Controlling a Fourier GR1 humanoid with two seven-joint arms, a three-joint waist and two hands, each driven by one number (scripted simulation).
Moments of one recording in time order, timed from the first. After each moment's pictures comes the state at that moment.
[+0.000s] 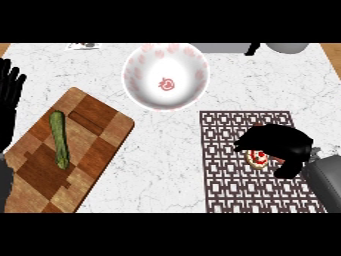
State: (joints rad) left arm -0.24 0.32 0.22 -1.49 0.15 0.03 -0.03; right arm -0.35 -0.48 0.31 -1.20 1.11 0.35 -0.74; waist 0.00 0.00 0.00
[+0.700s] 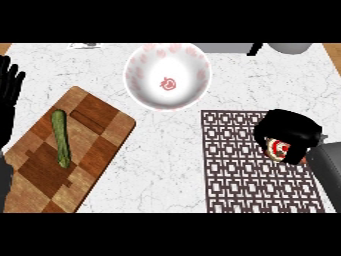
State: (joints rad) left arm -0.26 0.31 0.23 -1.49 0.15 0.01 -0.01; right arm -0.43 -0.45 0.18 -1.05 1.12 0.21 -0.88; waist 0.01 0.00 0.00
